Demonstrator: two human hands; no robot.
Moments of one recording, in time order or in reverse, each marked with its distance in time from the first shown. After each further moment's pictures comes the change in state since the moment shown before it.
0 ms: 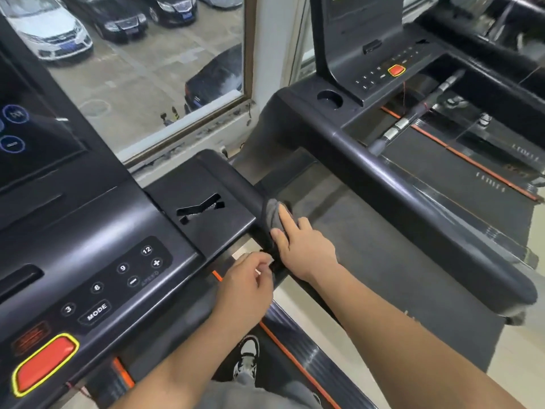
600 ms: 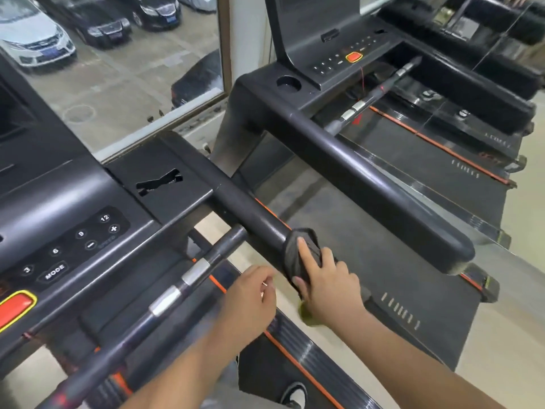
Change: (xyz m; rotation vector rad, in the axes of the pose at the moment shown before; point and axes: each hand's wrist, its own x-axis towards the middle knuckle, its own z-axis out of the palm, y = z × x) left_hand -0.091 0.026 0.080 0.066 -0.170 0.105; right_hand -0.146 0.128 0.048 -0.230 0.175 0.051
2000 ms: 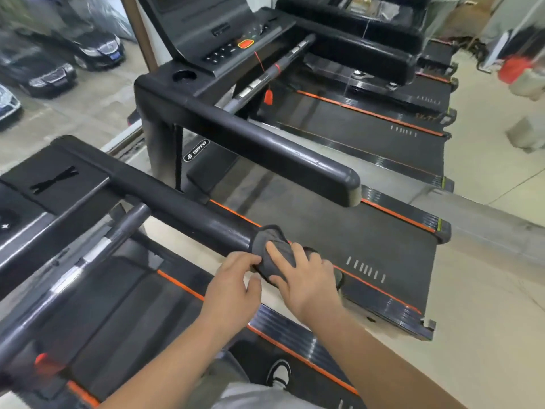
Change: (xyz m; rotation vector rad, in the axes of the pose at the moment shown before) left_hand -0.088 0.103 0.128 0.061 -0.068 0.180; right_hand -0.149 0.142 0.053 -0.014 0.268 -0.005
